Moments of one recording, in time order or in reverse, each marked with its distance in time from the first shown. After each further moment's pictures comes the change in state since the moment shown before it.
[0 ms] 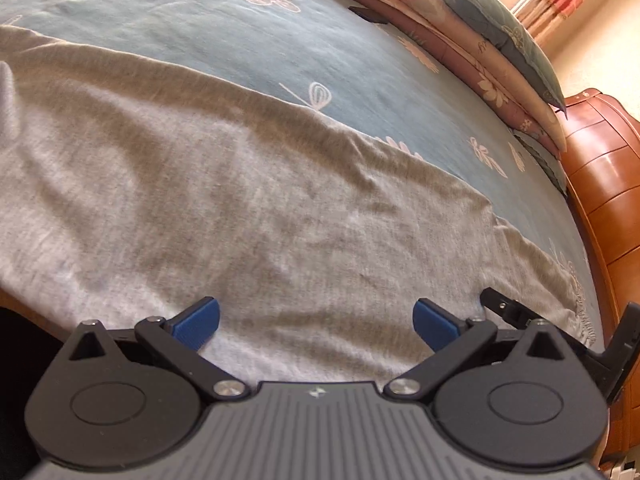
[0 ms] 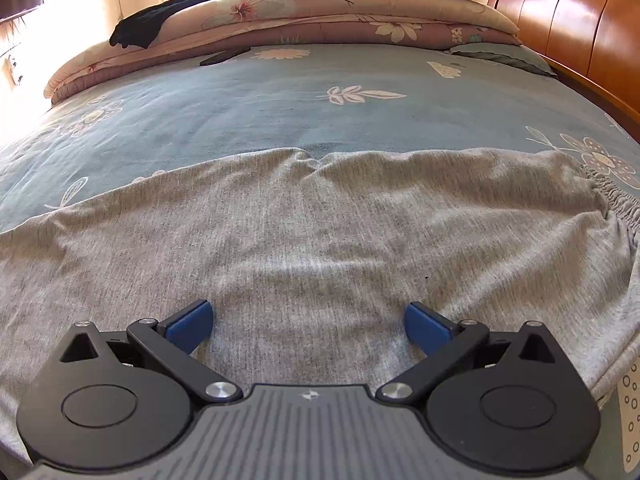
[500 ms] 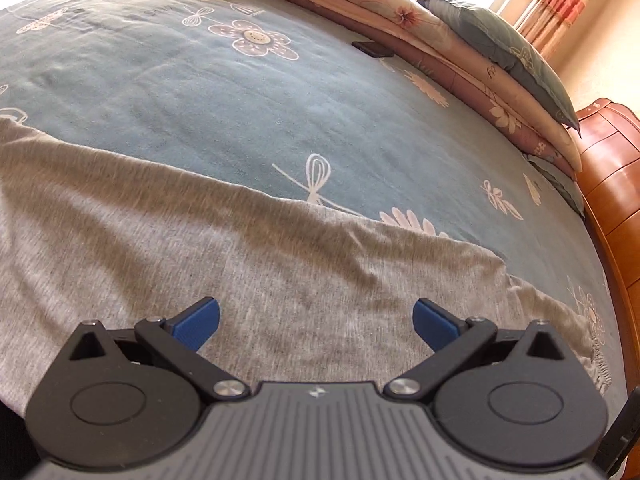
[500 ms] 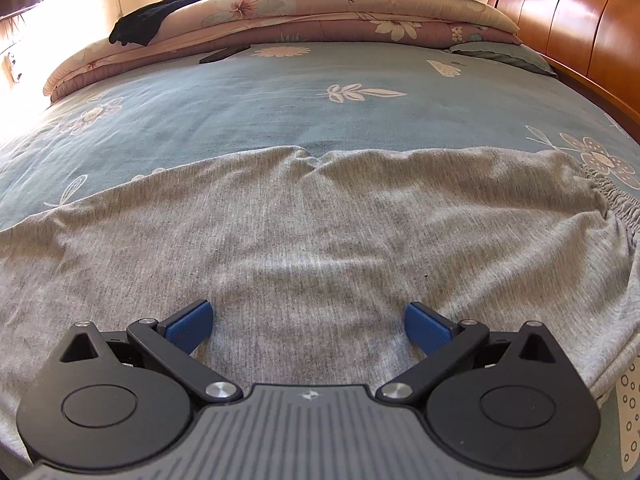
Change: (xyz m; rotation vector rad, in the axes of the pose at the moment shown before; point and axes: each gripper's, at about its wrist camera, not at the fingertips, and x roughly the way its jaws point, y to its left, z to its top) left arm 0.020 -0.029 0.054 0.043 -0.059 0.040; right arm 0.001 0.001 0.000 -0.004 0.006 -0.003
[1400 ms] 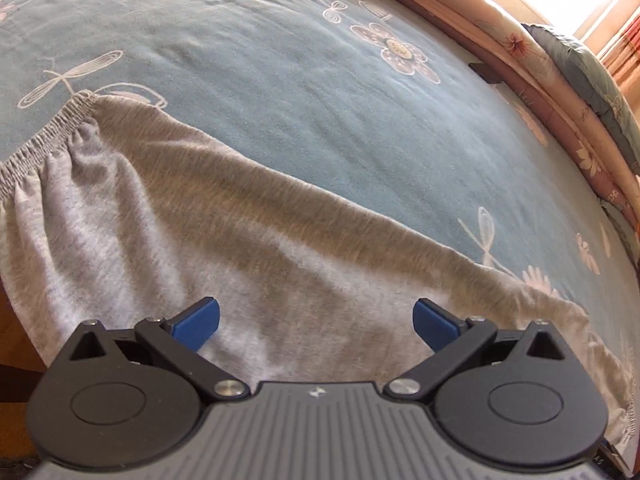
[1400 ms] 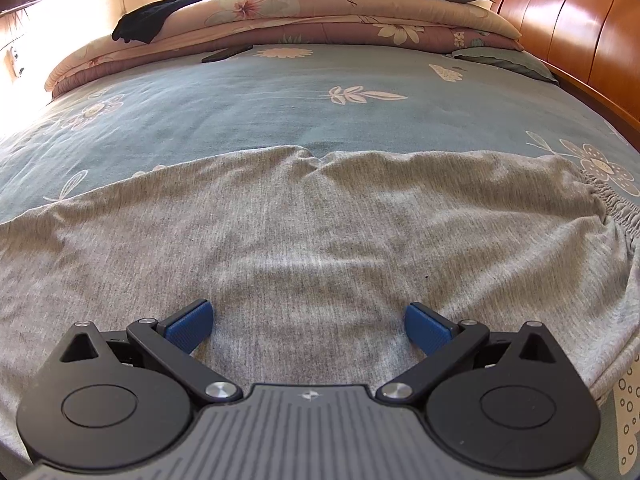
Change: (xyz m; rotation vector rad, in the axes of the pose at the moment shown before) left arm -0.014 0.136 0.043 -0.142 0.053 0.224; right arm -0.002 0.003 -0.003 -0.011 -0.009 -0.021
